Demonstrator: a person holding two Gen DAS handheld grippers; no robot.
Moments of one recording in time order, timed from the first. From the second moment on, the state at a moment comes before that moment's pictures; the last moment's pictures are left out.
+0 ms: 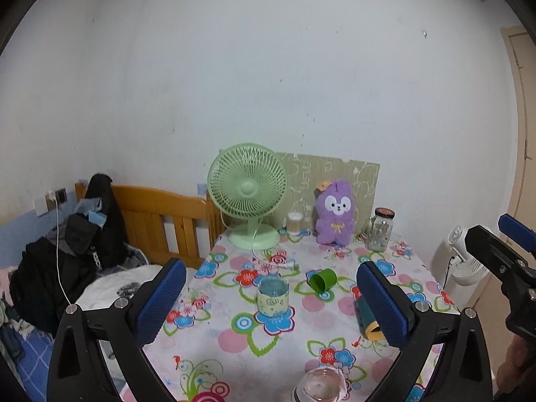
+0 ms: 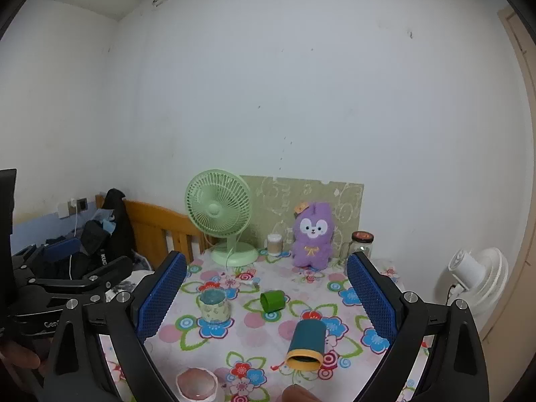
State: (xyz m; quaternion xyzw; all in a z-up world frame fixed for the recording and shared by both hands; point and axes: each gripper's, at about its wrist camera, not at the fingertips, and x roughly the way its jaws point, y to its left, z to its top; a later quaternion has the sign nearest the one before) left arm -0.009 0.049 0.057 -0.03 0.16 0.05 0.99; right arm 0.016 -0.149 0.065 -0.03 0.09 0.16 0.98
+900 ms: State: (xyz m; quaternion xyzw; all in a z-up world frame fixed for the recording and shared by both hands) left arm 0.002 0.042 0.025 -0.04 0.22 0.04 0.97; right arm 0.035 -0.141 0.024 -0.04 0.18 0.15 0.97
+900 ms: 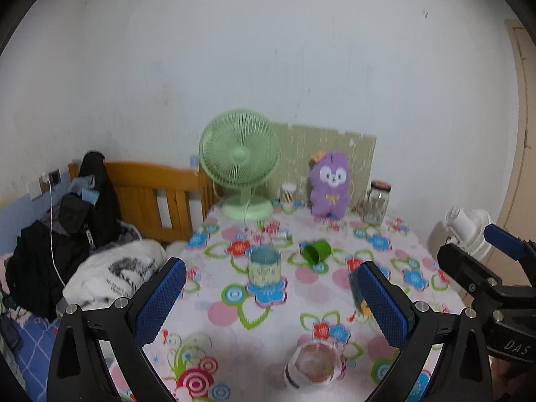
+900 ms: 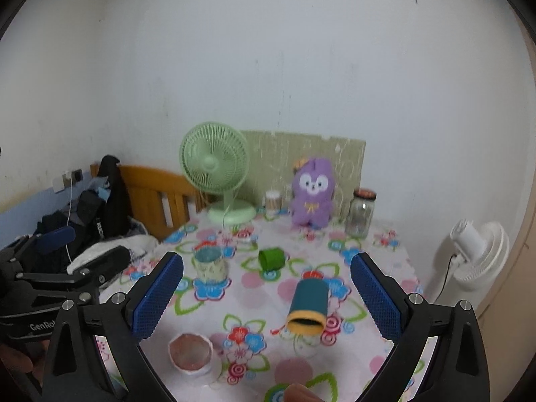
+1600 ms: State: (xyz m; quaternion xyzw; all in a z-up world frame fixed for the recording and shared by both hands) left arm 0.007 0.049 0.021 -0.04 0.24 0.05 0.97; right arm 0.041 -0.141 0.020 -0.04 0.19 0.14 0.97
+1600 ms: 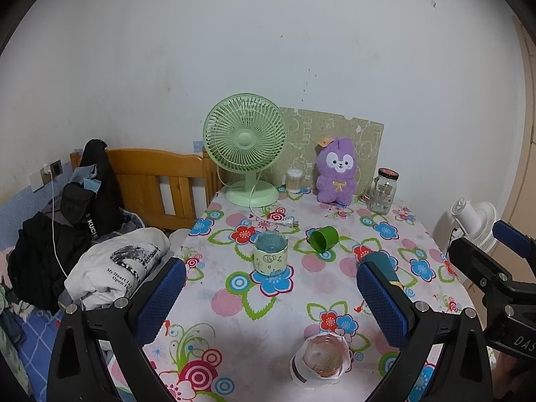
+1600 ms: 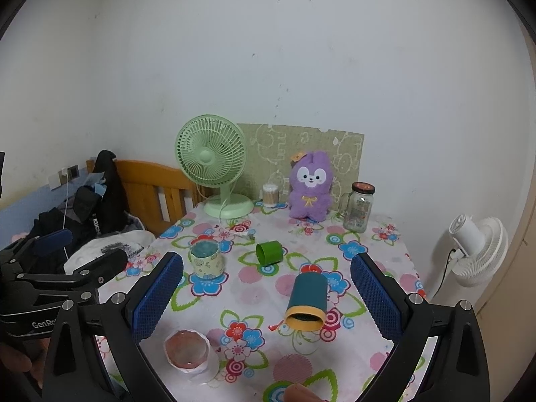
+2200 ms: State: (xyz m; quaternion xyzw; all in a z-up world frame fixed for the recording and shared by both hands) left arm 0.006 0.047 0.011 -0.04 0.26 0.05 0.96; right arm 0.042 -0.140 0.010 -0.04 0.23 0.14 0.96
